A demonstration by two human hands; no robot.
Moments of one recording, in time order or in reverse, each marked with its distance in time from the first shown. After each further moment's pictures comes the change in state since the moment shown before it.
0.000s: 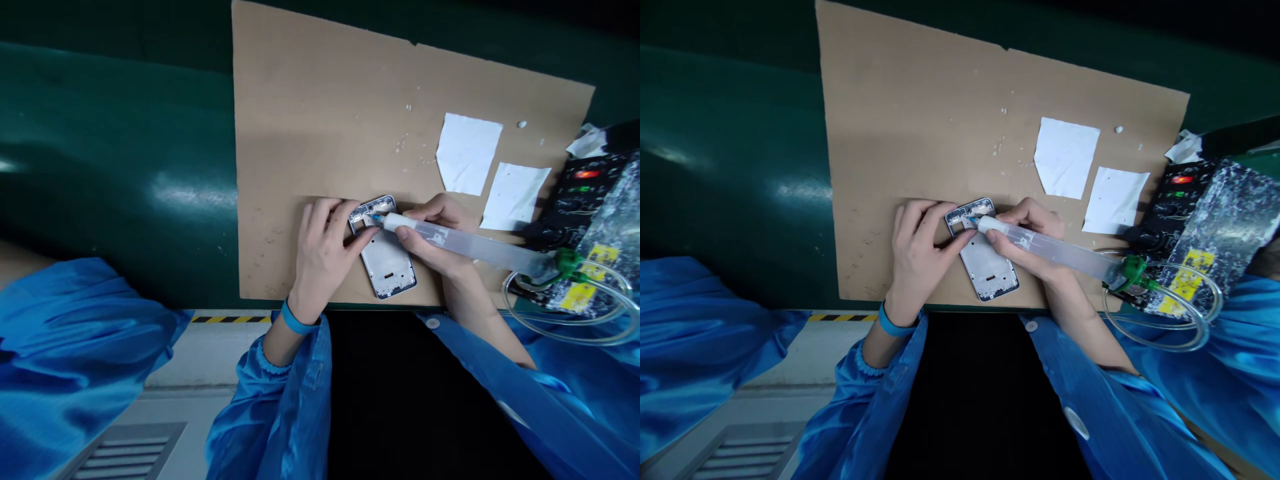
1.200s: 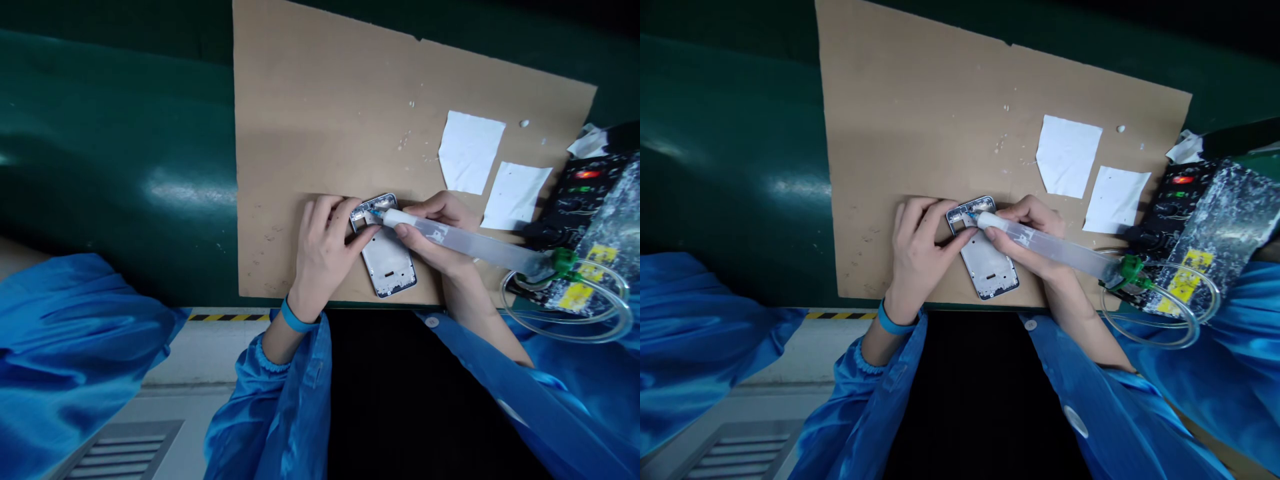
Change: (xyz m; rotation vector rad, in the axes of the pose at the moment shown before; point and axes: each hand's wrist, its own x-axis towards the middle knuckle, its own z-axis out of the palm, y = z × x) left_hand 0.002 0.003 -0.004 -0.015 -0.032 -0.019; right_hand -0.001 -0.005 0.000 -0.021 0.005 0.009
